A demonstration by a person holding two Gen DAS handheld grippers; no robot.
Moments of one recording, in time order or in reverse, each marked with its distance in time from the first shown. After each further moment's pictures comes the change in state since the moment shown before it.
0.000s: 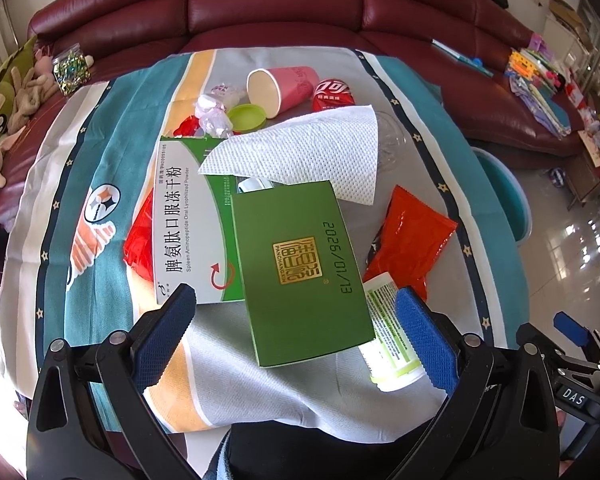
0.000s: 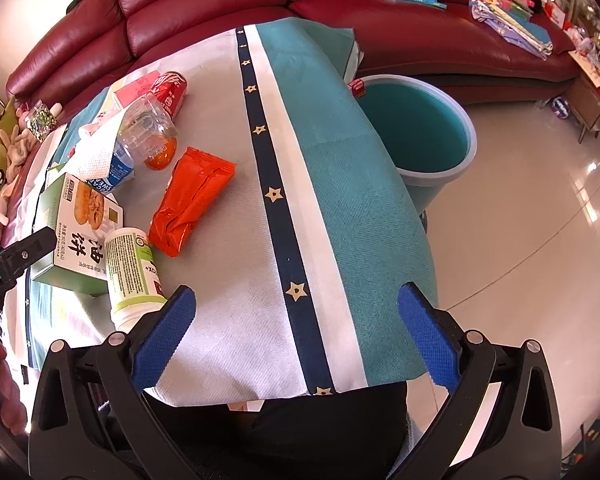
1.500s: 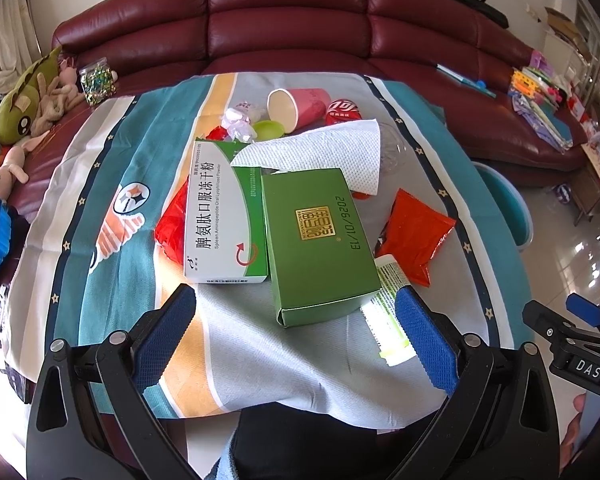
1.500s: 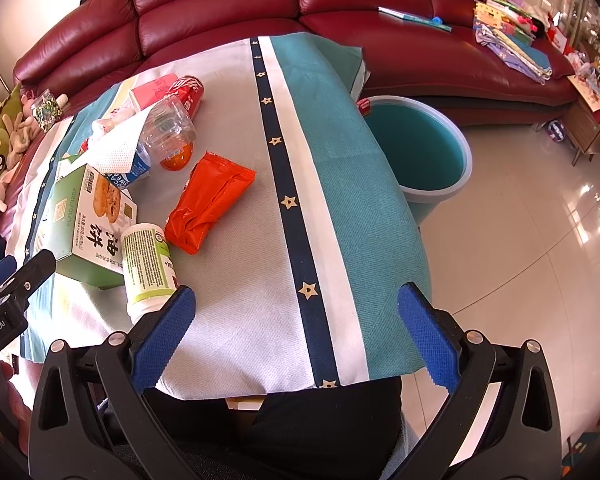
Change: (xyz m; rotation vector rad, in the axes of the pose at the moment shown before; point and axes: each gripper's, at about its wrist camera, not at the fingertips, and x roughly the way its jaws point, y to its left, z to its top) left arm -0.034 0.008 -0.041 -0.025 -0.131 0.039; right arm -0.022 0.022 -0.007 -0.057 -0.050 -0.037
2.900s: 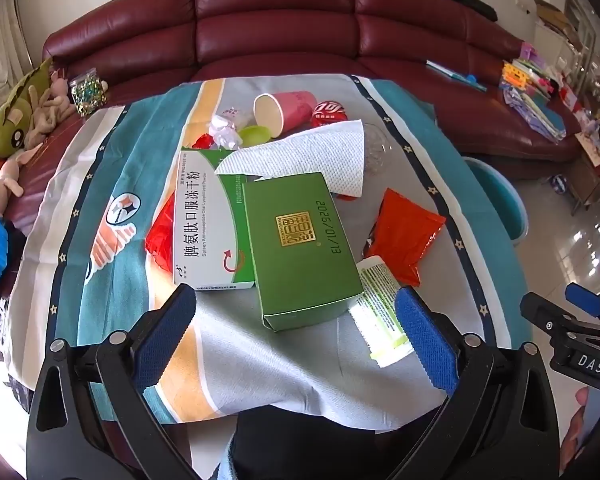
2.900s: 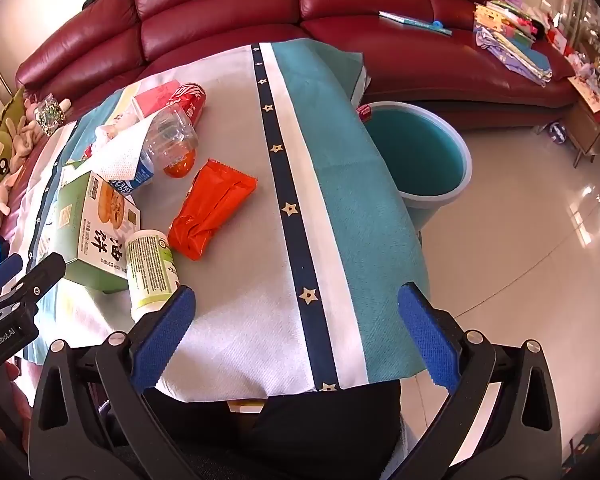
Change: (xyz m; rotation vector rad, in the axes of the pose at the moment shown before) left arm -0.004 -0.013 0.005 0.046 -0.022 -0.008; right arm -0.009 -0.004 0.003 -0.002 -0.021 0.004
